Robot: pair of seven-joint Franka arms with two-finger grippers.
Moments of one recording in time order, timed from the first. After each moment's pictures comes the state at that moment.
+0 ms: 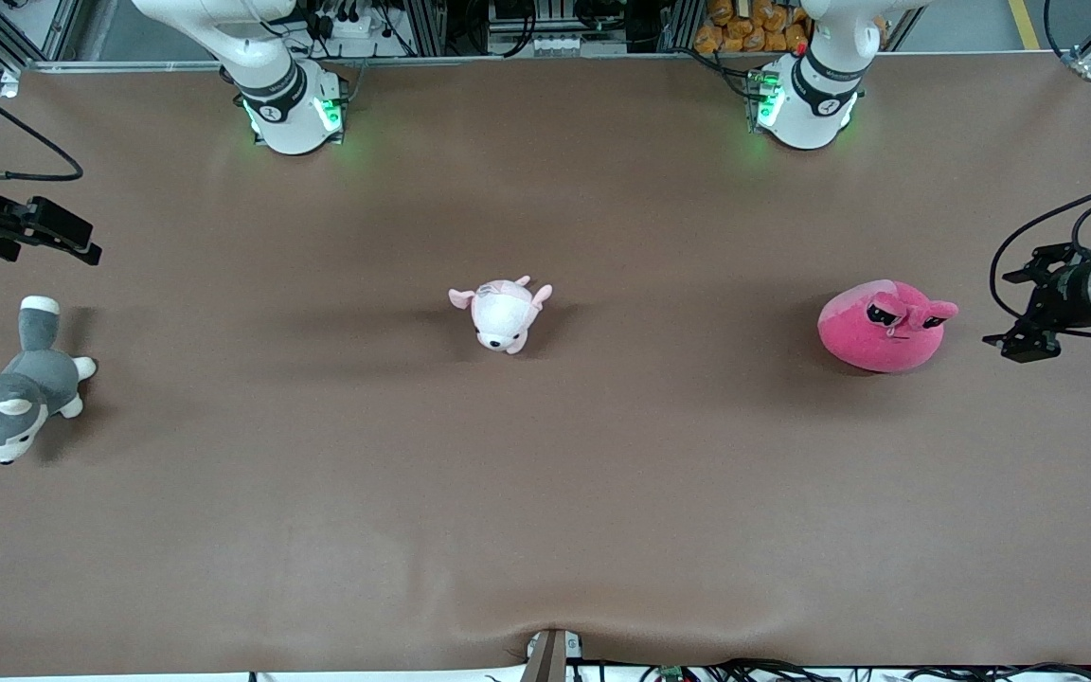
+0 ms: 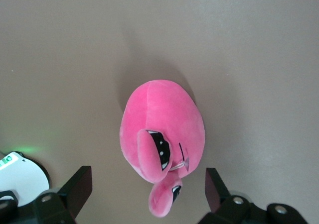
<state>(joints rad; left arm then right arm) 0.19 0.23 -0.04 -1.74 0.03 1.69 -1.06 0.01 -0.01 -0.04 -1.58 0.02 1.54 0.05</state>
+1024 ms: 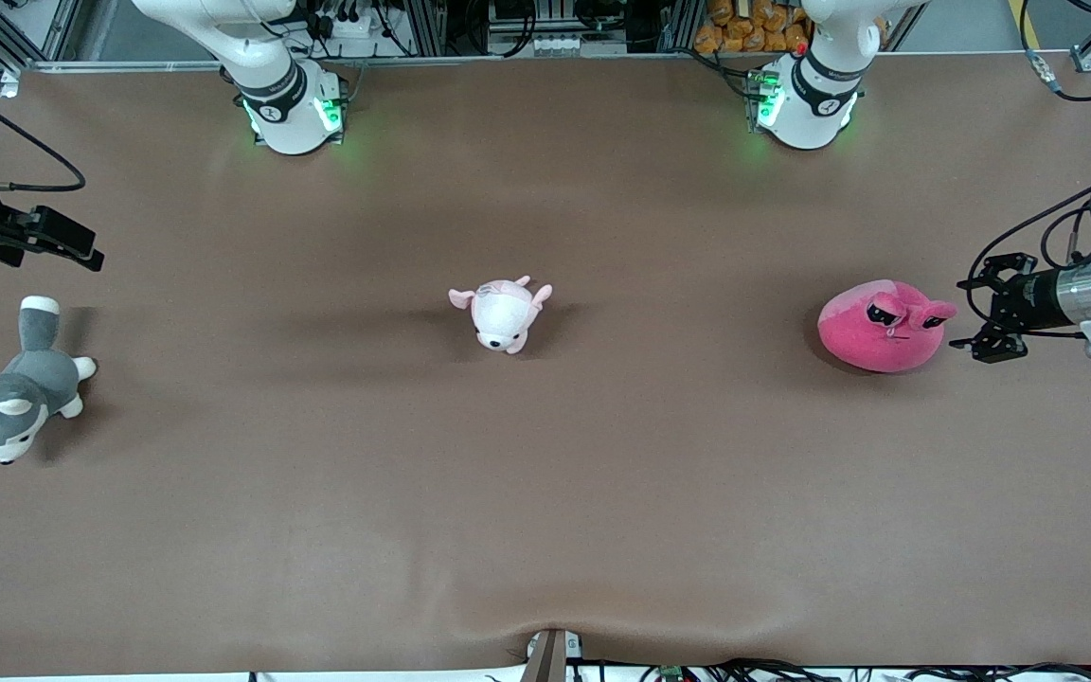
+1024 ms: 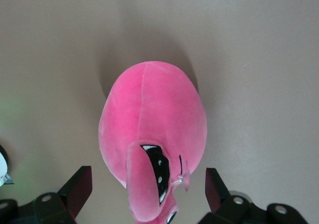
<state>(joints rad) 0.28 0.20 -0.04 -1.97 -0.15 1.89 -1.06 0.01 0.00 -0.04 -1.58 0.02 1.55 0.05</state>
